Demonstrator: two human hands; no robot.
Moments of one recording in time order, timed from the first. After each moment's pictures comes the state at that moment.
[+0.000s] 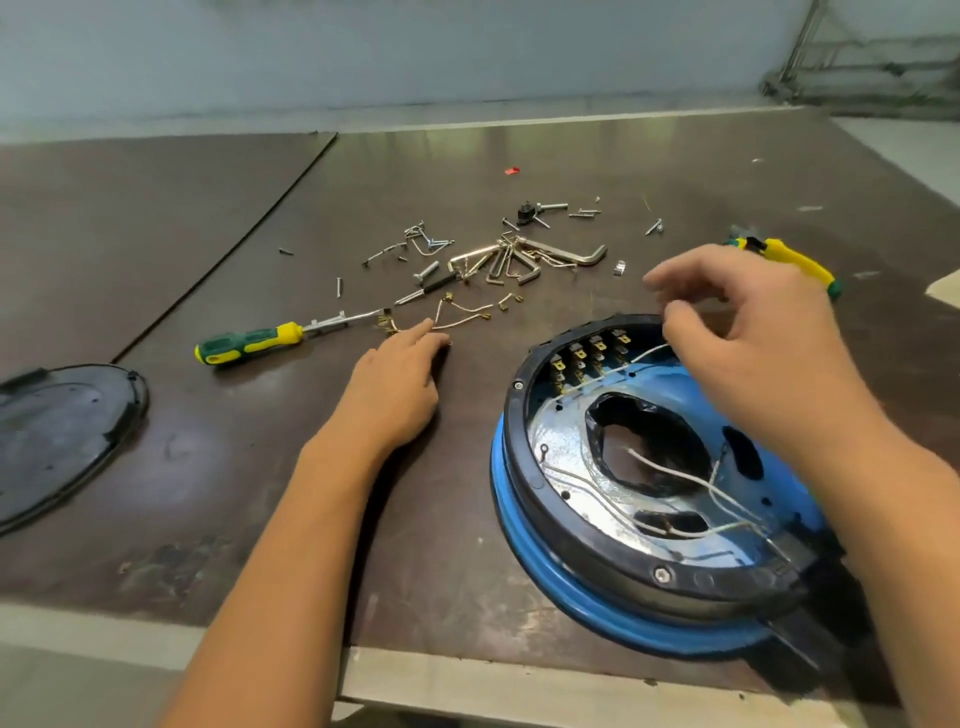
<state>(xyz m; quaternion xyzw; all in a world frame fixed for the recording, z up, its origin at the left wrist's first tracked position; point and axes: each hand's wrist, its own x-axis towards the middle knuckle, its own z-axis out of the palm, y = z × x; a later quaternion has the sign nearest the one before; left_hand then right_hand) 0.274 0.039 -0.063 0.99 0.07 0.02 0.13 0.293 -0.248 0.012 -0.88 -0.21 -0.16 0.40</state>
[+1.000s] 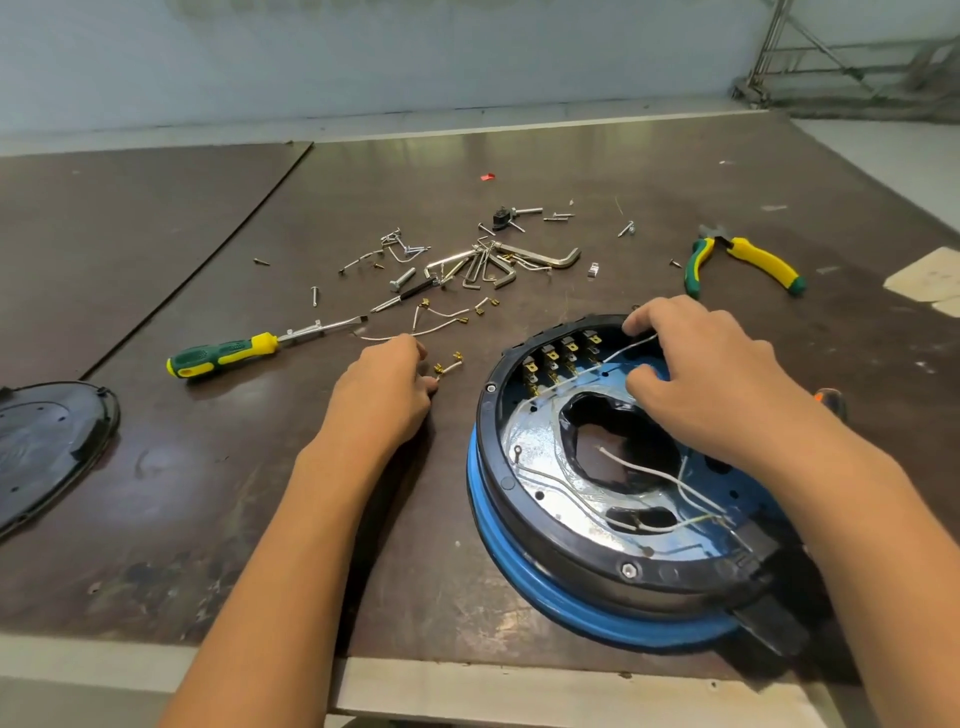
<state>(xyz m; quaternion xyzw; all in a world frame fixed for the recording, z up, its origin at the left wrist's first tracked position) 0.275 0.015 -0.050 0.97 0.17 0.03 0.17 0.284 -0.249 0.011 -0.98 -0.13 0.02 0.17</state>
